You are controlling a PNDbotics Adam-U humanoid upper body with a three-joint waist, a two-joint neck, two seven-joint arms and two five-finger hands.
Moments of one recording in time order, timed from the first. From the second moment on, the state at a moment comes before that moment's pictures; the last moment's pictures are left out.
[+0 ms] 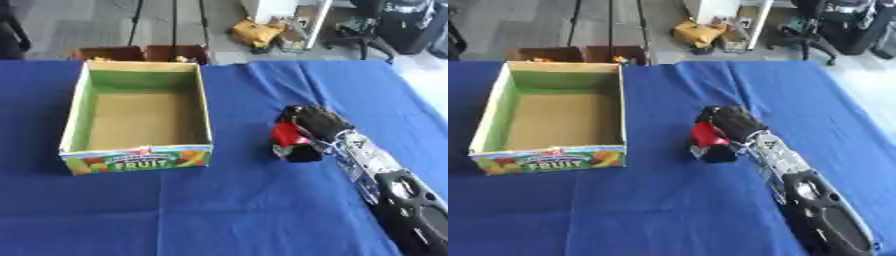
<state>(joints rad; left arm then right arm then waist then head) -0.46 0.16 0.28 -1.98 0.47 -0.24 -0.39 -0.49 -0.53 0.02 -1.39 1.25 -0.22 0.17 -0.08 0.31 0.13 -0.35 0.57</state>
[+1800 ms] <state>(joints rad) -0.46 0.16 0.28 -1.98 0.47 -0.25 -0.40 -0.48 -0.48 0.04 -1.45 1.31 -0.21 0.11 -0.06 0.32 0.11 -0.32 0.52</state>
